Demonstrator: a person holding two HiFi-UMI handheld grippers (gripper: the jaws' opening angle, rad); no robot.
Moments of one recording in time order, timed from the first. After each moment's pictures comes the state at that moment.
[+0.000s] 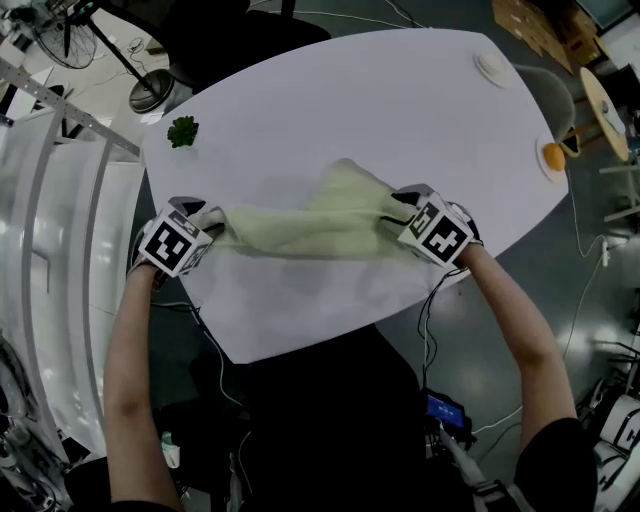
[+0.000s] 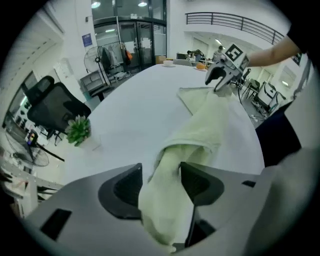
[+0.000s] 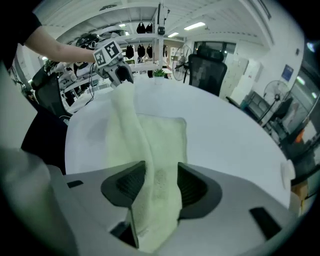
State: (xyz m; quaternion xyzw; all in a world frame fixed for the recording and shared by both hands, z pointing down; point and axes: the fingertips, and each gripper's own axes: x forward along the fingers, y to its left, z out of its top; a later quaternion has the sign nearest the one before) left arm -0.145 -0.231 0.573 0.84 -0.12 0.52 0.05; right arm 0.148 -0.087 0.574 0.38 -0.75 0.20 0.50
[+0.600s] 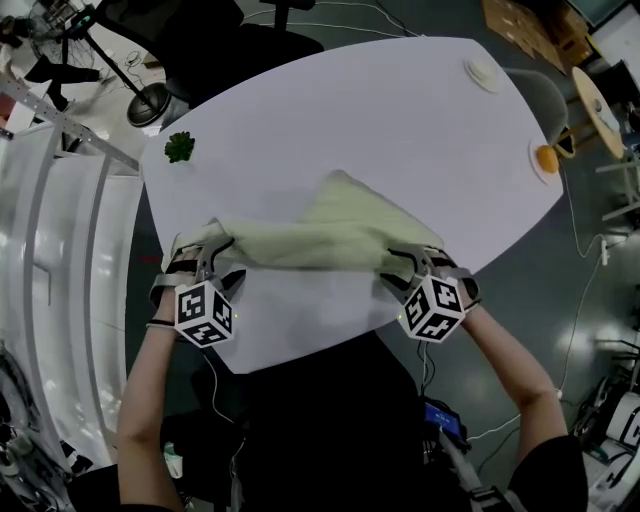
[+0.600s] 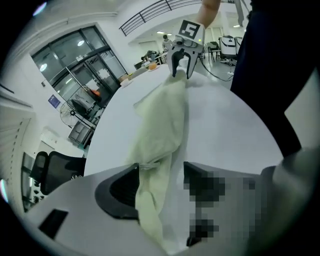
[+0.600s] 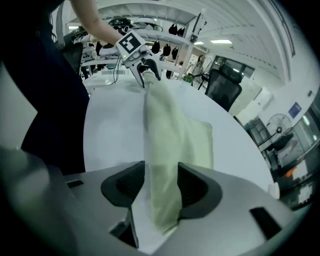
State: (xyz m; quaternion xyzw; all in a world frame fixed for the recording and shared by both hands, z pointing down) left arm -0.114 -0.141 0.572 0.84 -0.01 0.49 -0.23; right arm 0.113 -0.003 0.573 0.35 -0.76 0.07 0.55
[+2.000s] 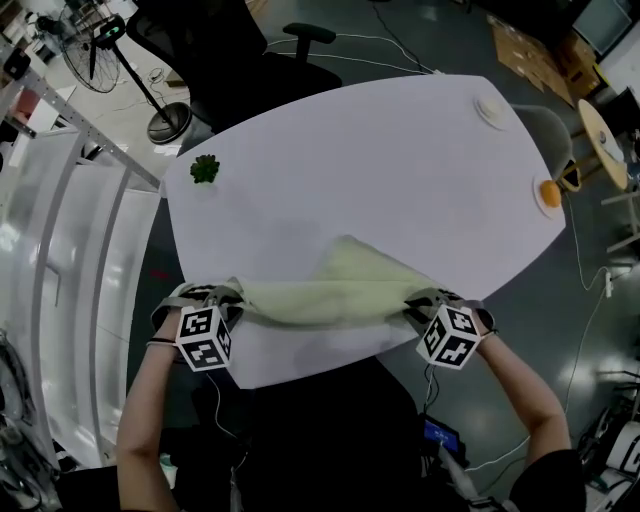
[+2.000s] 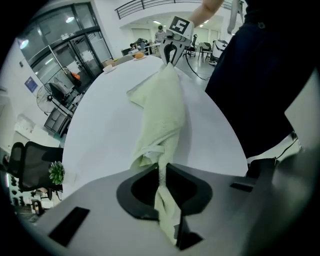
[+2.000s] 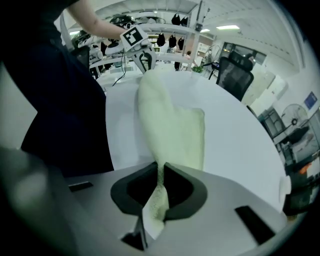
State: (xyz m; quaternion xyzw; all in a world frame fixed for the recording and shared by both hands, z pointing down) left arm -0.161 -0.097 0.576 0.81 0.08 0.56 -0.15; right arm 0.124 0.043 0.573 0.28 -0.76 0.14 0.57
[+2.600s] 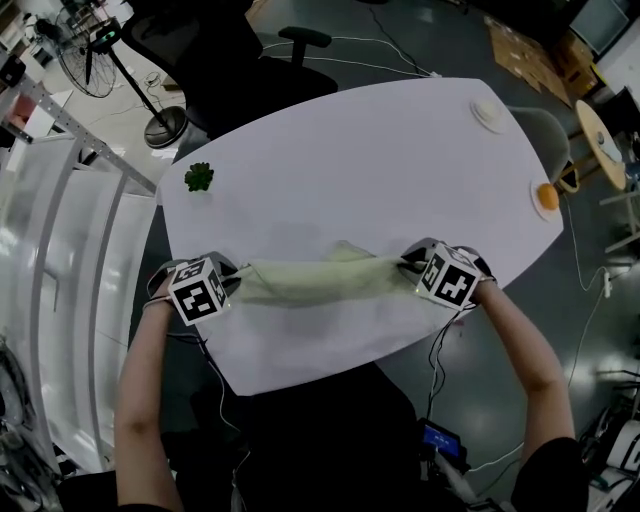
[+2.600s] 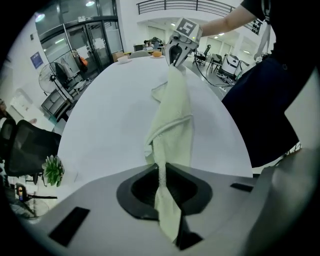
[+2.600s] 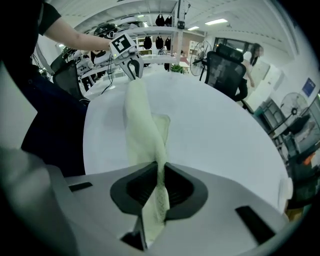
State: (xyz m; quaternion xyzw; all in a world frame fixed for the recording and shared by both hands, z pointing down) left arm -0.133 -0.167 0.575 0.82 0.07 0.57 -0.06; right arm 0.164 -0.056 0.560 0.29 -0.76 0.18 0.55
